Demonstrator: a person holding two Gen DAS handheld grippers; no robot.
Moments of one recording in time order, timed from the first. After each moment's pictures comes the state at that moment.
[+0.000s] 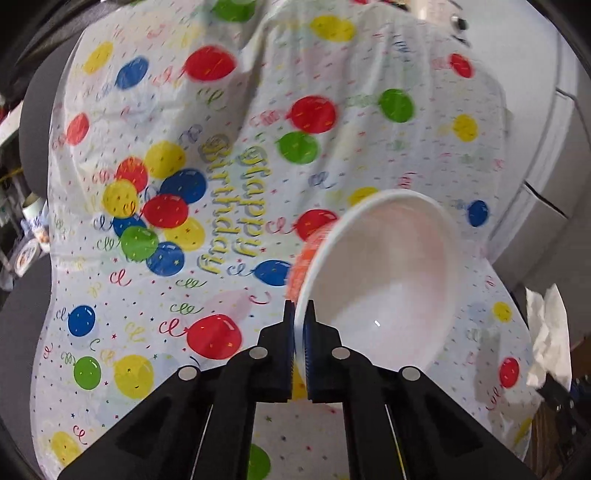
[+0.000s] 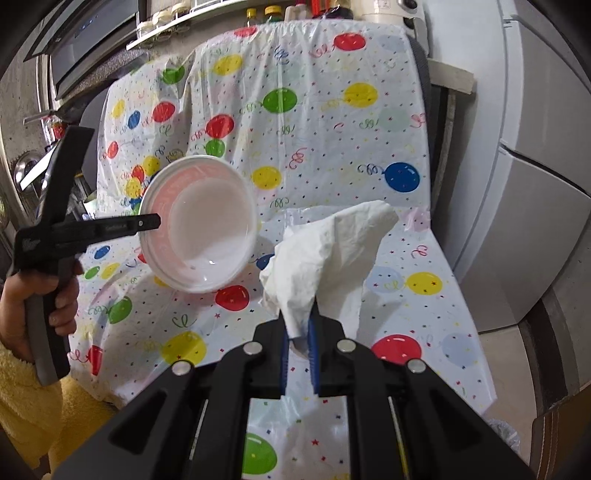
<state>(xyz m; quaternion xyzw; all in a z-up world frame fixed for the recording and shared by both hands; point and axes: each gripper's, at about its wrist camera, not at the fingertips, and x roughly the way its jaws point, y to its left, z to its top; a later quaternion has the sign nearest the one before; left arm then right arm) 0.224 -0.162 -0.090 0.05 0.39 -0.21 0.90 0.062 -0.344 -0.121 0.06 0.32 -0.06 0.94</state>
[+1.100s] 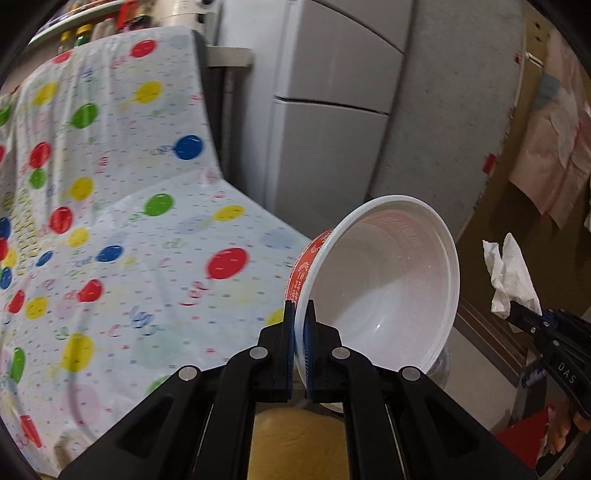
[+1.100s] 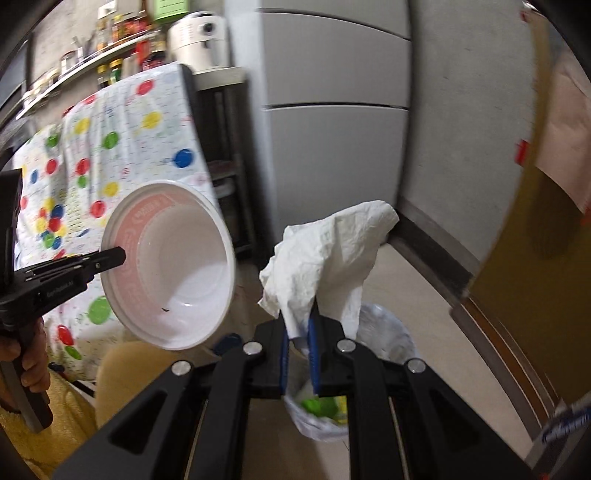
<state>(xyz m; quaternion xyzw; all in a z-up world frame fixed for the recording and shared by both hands) -0.032 -0.323 -0.110 0.14 0.35 -0.47 0.80 -0.219 -0.439 -0.147 0.15 0.29 -0.31 0.89</state>
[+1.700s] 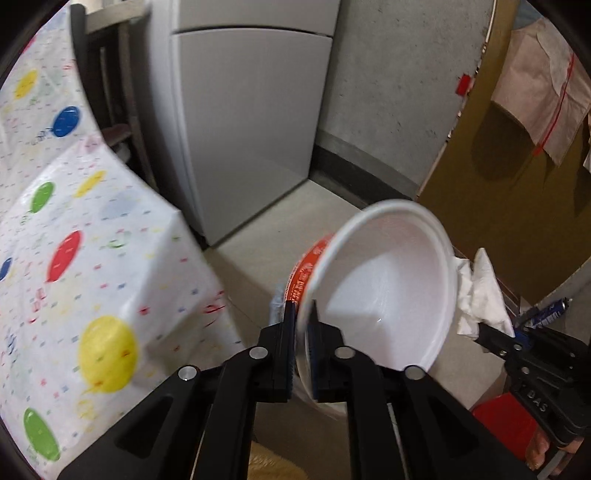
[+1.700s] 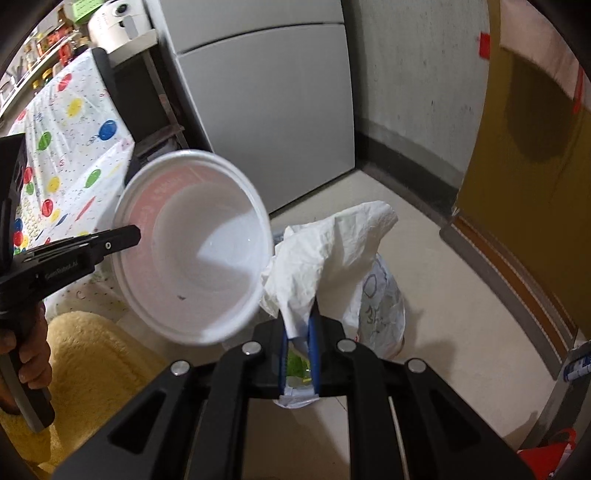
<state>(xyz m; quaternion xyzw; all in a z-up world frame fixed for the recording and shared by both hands) -0.080 -0.446 -0.180 0.22 0.41 -0.51 0.72 -0.249 -0.519 -0.241 0.26 0.35 -0.32 0.84</state>
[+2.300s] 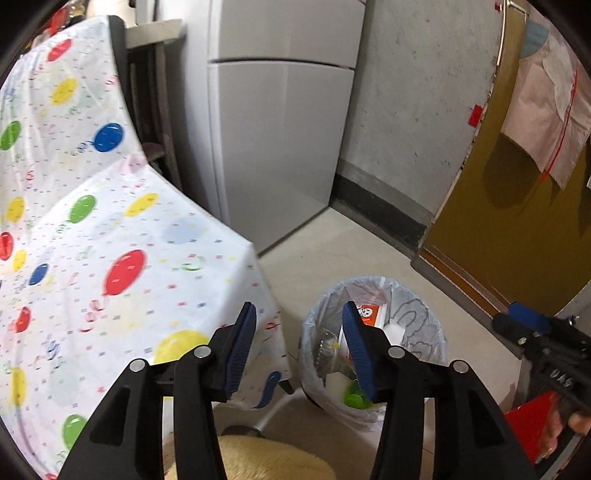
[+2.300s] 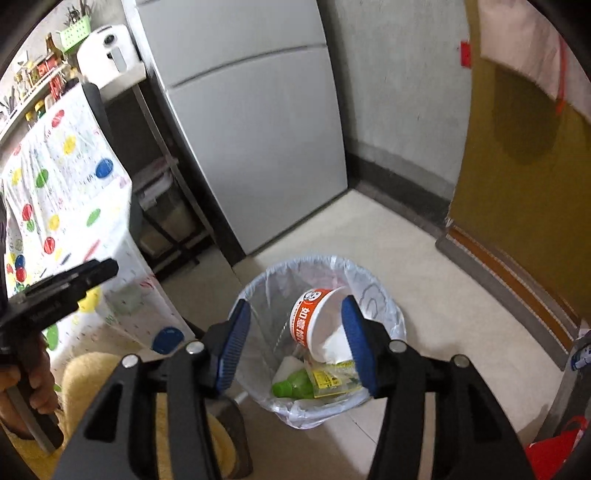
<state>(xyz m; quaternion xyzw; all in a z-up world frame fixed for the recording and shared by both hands) -0.059 -0.403 -0.145 0.19 0.37 -0.49 0.76 -0.254 -0.517 -0.205 0.27 0.30 -0.35 0.85</state>
